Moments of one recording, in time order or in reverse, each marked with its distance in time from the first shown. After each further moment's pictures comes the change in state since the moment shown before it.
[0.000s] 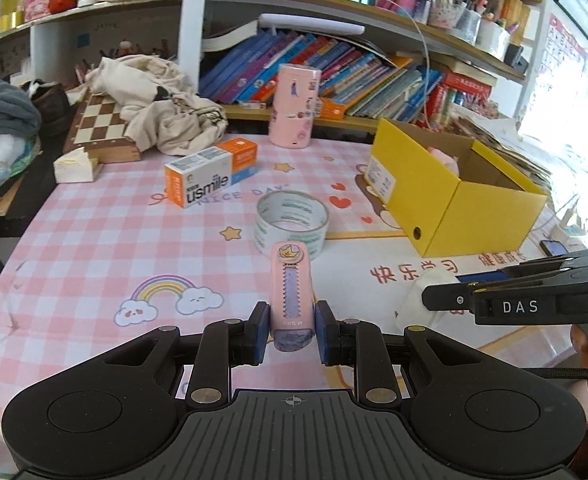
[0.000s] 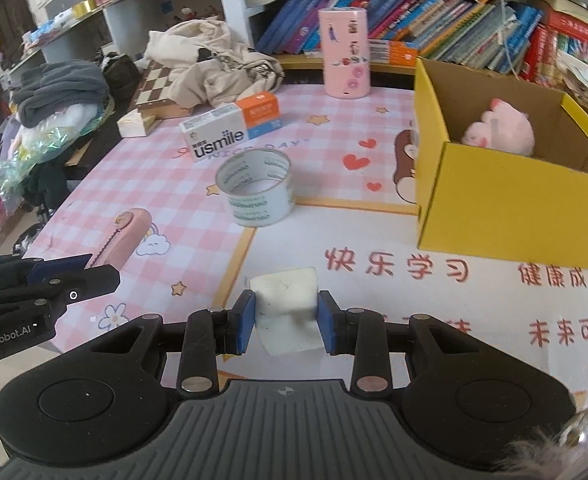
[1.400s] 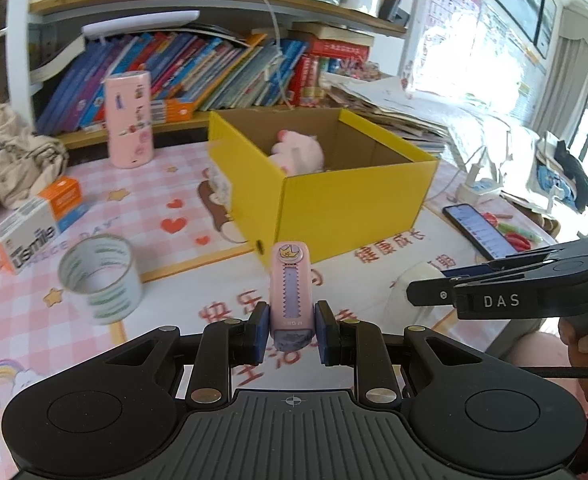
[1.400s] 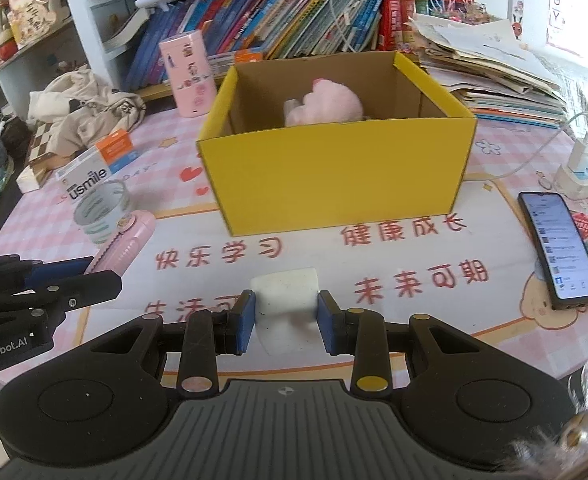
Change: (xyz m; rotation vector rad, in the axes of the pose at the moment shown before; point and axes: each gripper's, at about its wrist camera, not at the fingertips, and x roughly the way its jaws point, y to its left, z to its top) left arm 0.057 -0.121 0.027 0.220 0.037 -0.258; right arm -0.057 -0.116 -0.027 0.214 -0.045 -0.211
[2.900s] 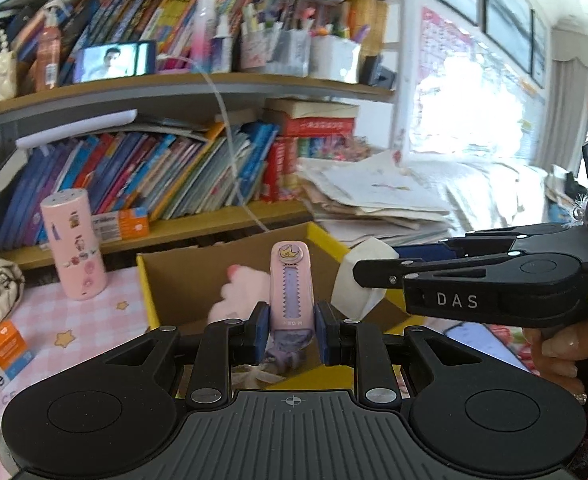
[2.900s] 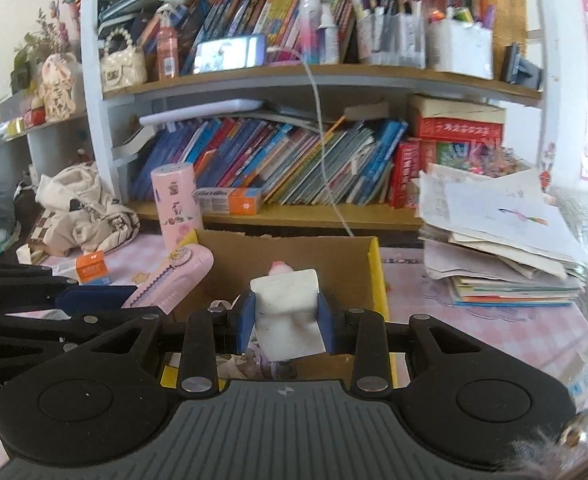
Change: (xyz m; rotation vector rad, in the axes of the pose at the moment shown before) left arm 0.079 -0.072 0.119 0.051 -0.195 0.070; right arm 0.019 -0.102 0.132 -0.196 -0.334 0.121
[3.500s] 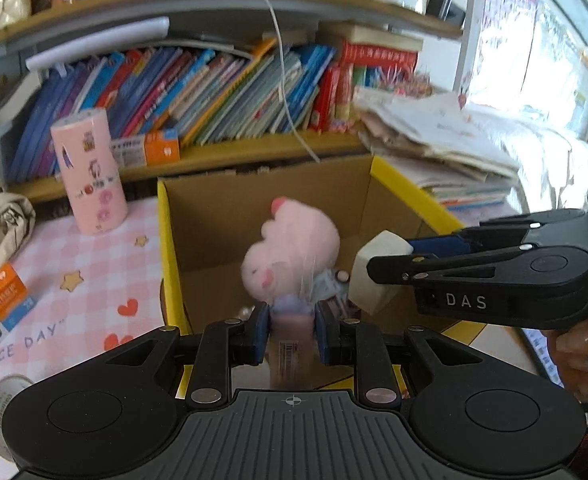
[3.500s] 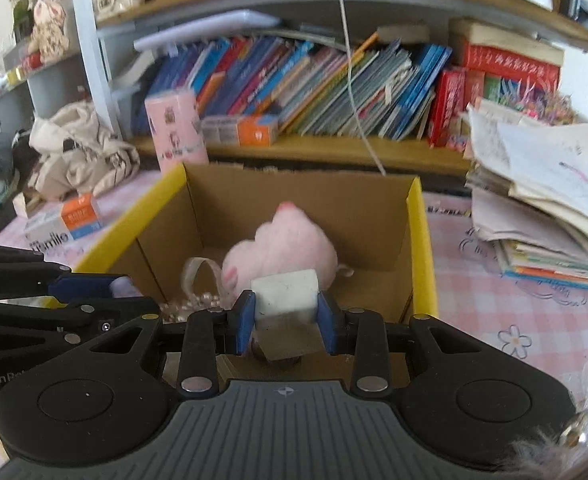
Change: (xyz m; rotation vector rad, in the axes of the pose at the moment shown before) left arm 0.067 0.022 -0.009 -0.078 0.215 0.102; right arm 0.089 -0.017 -0.009 -0.027 0.213 0.084
